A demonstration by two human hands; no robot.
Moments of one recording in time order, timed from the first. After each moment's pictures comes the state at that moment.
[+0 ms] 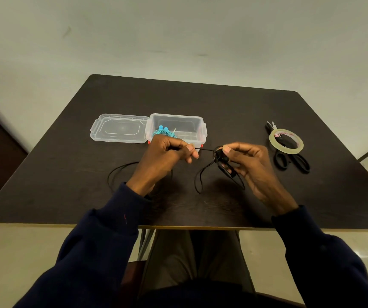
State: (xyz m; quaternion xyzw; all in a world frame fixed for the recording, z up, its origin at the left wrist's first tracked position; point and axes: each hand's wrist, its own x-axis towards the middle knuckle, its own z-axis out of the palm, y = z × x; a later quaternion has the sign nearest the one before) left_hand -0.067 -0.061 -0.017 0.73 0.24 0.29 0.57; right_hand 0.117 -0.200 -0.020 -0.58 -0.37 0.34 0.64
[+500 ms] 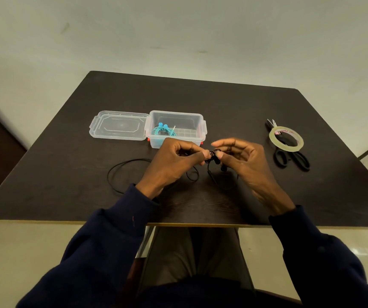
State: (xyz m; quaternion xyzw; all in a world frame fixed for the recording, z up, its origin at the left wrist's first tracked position) left_hand -0.056 -0.074 -0.028 0.75 0.23 0.27 0.56; right_hand 0.113 -0.200 -0.025 -0.61 -0.47 0.26 0.58
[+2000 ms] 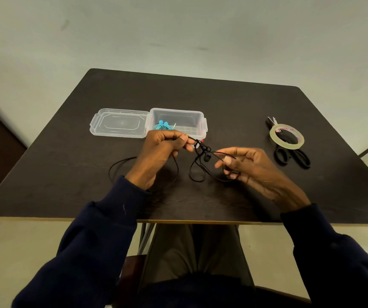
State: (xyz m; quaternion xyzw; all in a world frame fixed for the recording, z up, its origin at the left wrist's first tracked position) left_hand -0.068 -0.061 -0.021 0.66 0.27 0.32 0.63; right_hand 0.129 -0.214 -0.026 -0.58 -0.36 0.46 0.56
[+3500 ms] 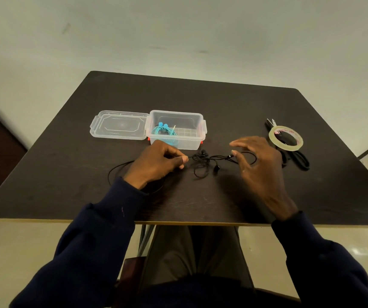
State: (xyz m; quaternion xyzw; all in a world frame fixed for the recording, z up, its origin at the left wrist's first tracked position) left_hand -0.072 -0.051 -0.024 0.80 0.36 0.12 0.46; right_hand 0.133 -0.216 -0.037 -0.71 -0.58 -0.13 0.38
